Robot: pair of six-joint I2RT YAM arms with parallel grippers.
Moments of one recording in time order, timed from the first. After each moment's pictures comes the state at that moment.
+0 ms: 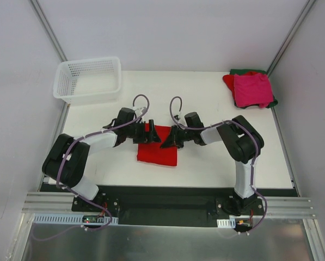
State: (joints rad) left arm -0.43 1.59 0.75 0.04 0.50 -0.52; right arm 0.56 2.02 0.91 0.33 -0.81 0.85
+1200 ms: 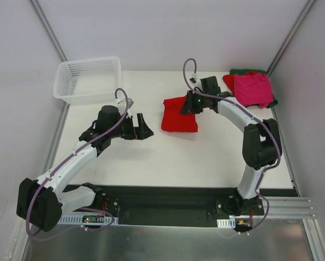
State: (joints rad) left arm -0.42 1.09 0.77 -0.26 0.39 -0.50; right arm 0.39 1.84 1.39 -0.40 -0.45 0.34
